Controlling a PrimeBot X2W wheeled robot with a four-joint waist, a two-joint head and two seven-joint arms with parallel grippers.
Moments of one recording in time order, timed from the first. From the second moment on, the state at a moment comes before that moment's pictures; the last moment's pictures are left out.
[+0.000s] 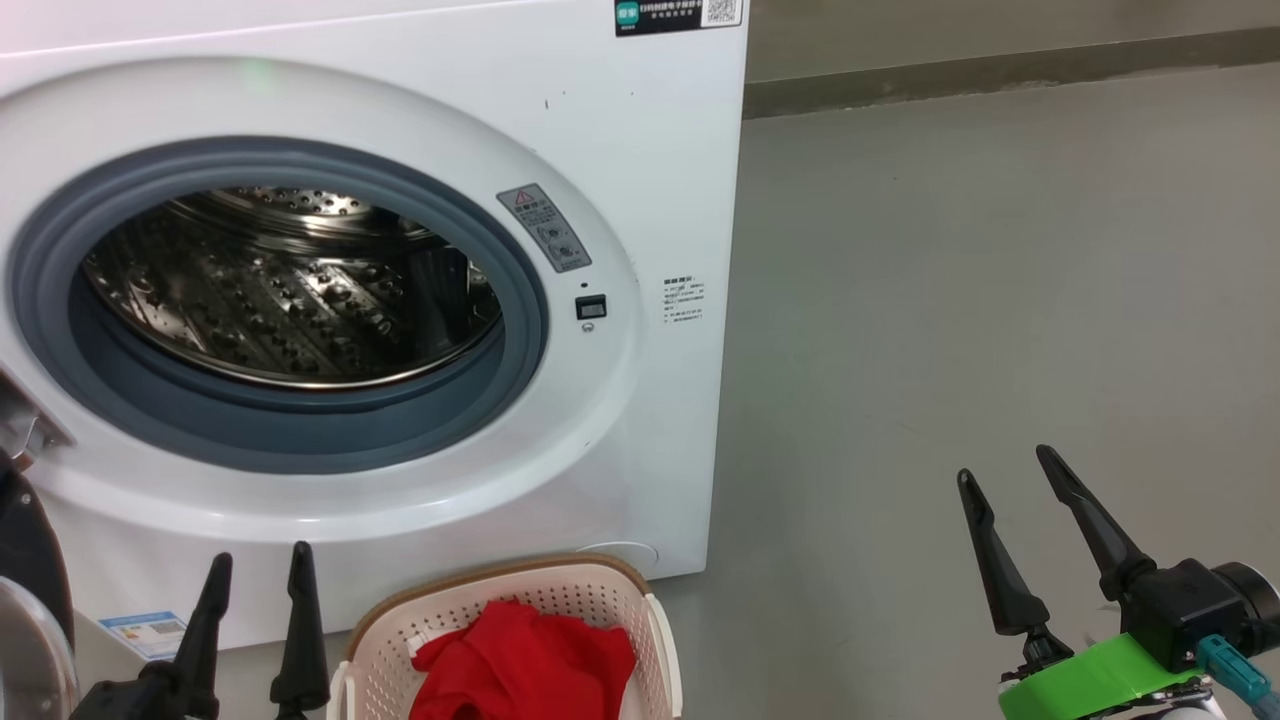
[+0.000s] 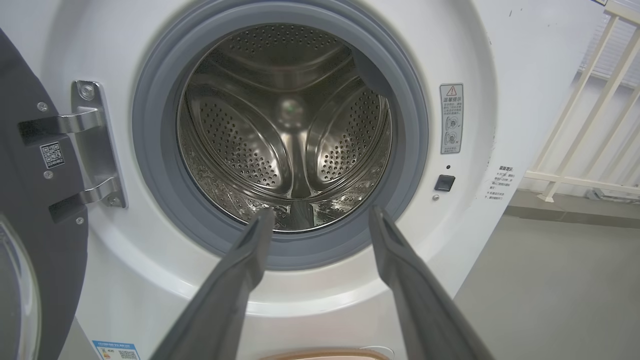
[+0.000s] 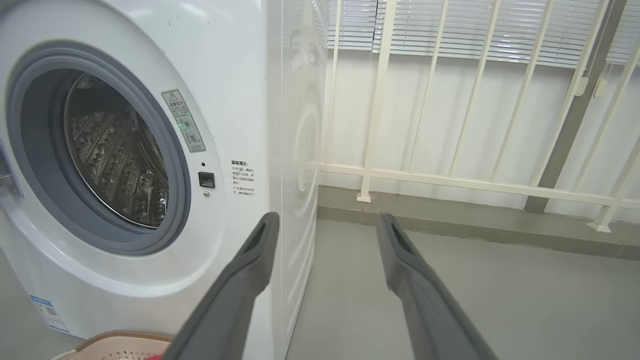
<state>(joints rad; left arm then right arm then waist) 0.00 0.05 0.10 0.17 -0.29 -0.08 -0.25 0.02 -0.12 0.03 0.08 0.18 0.13 -0.26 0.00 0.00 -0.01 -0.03</state>
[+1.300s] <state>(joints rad) 0.00 0.04 0.09 0.15 -0.26 -0.07 -0.25 0.02 -0.12 0.04 0.09 0.18 0.13 -0.26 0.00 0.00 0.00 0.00</state>
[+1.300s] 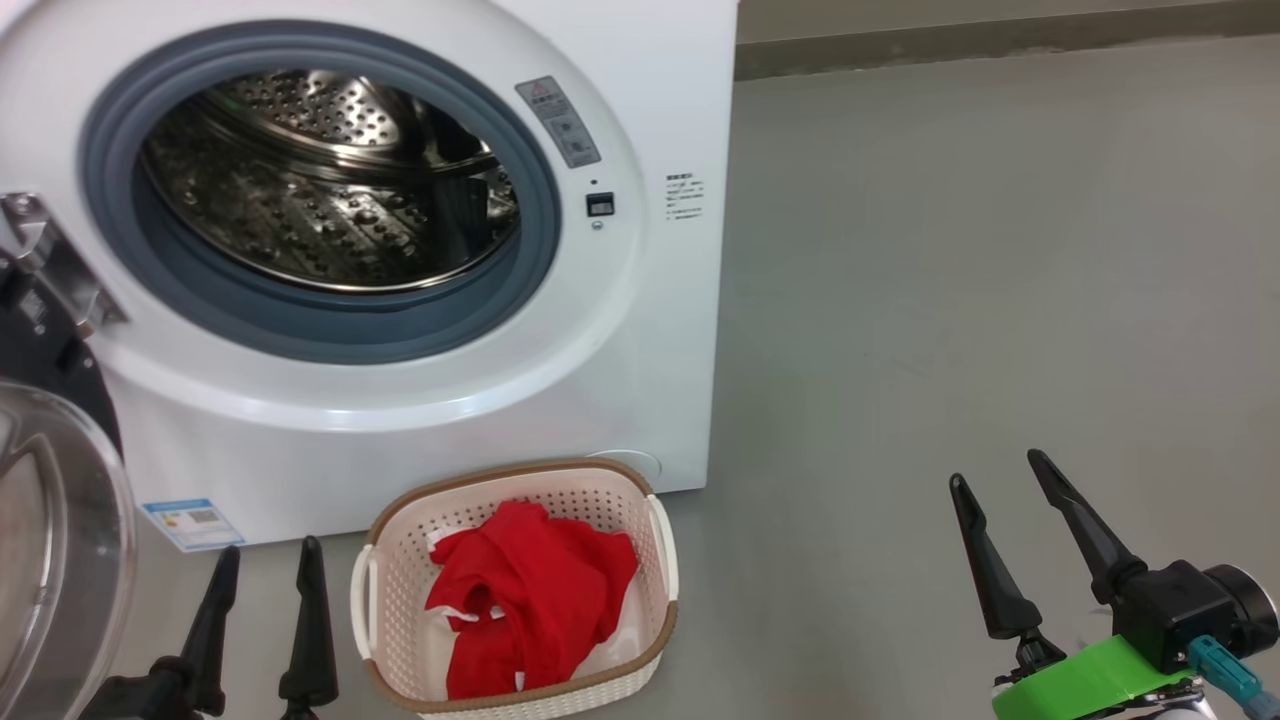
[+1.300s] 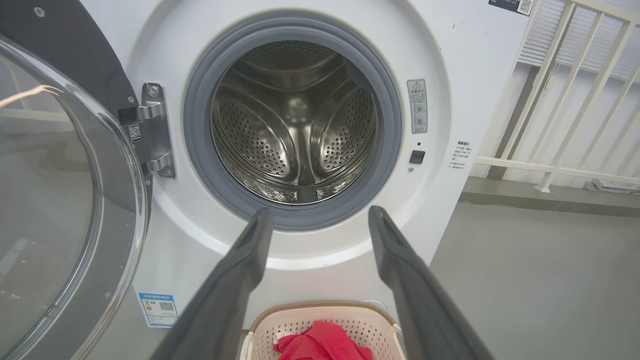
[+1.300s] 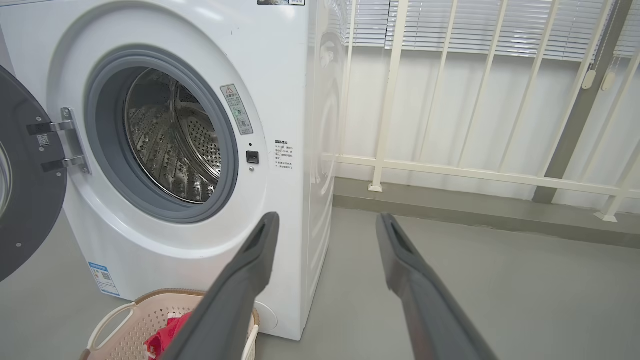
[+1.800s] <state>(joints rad) 0.00 0.04 0.07 0.13 -0.25 -0.05 -0.25 0.02 -0.12 0.05 0.10 0.18 0.13 -0.26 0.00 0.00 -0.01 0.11</state>
